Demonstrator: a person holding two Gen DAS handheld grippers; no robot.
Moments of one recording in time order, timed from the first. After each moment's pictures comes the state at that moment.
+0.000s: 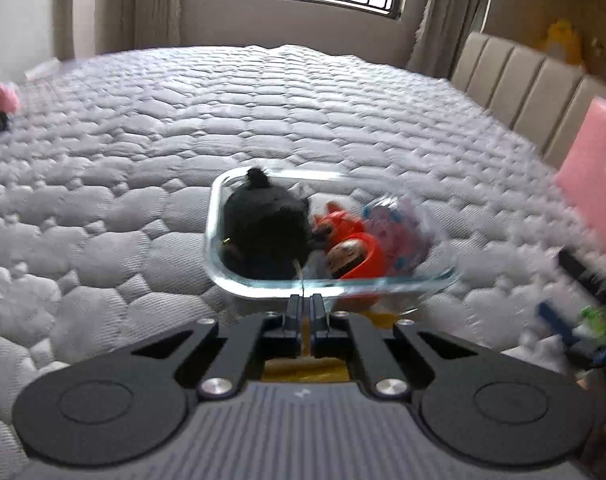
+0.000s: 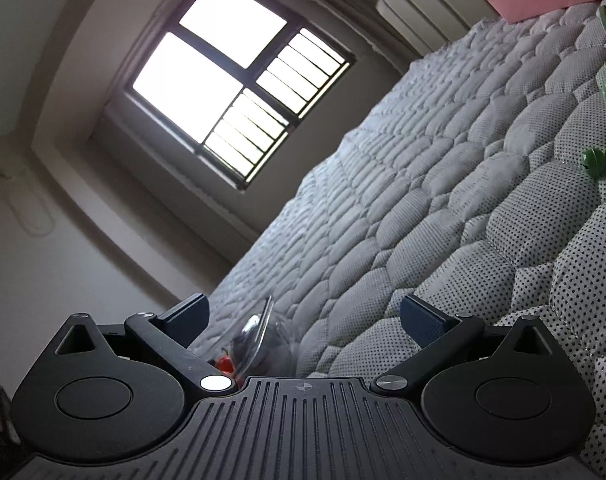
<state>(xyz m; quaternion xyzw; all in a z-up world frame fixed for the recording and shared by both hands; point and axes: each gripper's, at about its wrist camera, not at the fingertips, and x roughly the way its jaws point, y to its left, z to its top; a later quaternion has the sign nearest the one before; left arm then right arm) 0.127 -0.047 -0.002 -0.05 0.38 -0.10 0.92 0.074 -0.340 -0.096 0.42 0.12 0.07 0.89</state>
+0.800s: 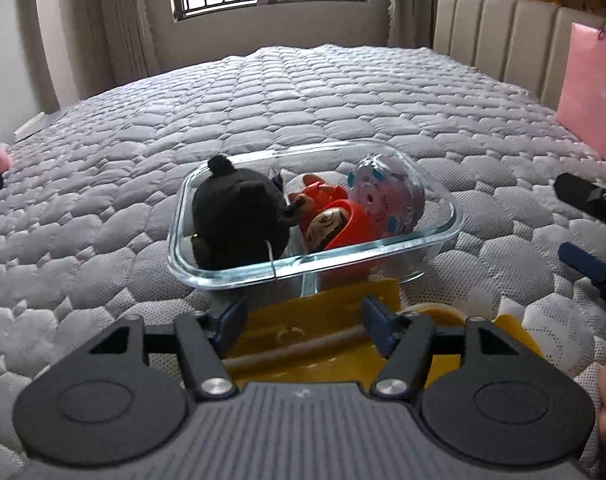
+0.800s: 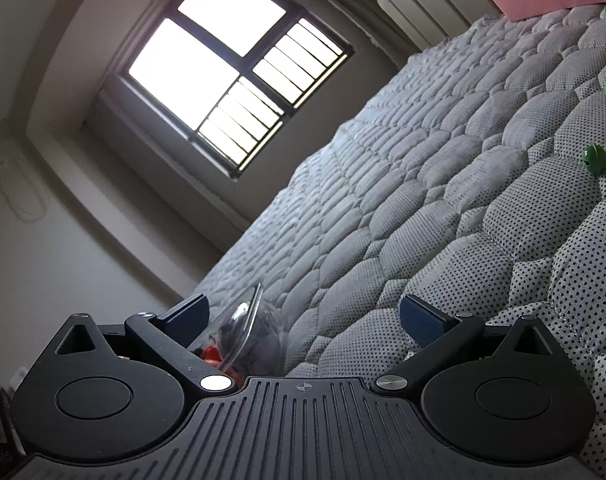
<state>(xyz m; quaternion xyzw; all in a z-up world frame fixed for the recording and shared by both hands) 0.121 -0.088 -0.036 0.07 0.36 -0.09 0.93 0.080 -0.332 -0.093 0.41 0.14 0.06 0.90</state>
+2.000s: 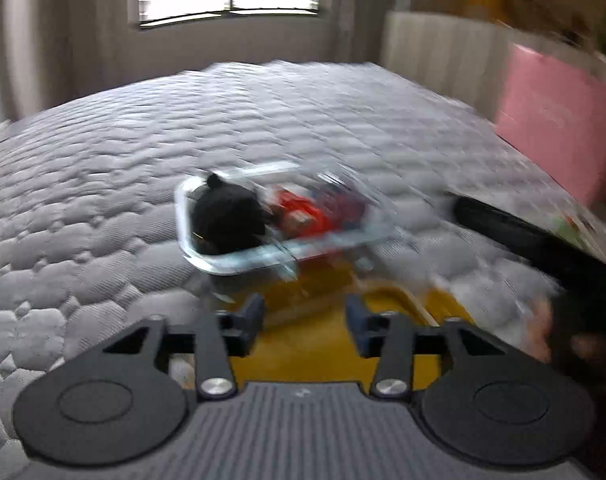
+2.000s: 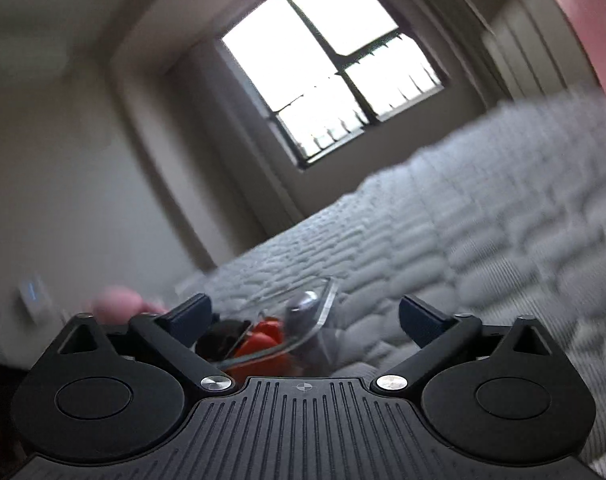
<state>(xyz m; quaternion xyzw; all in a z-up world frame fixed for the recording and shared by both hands) 0.066 -0.053 0.000 0.06 0.36 -0.20 0.91 0.066 -0.279 -0.059 0.22 0.11 0.15 0.96</state>
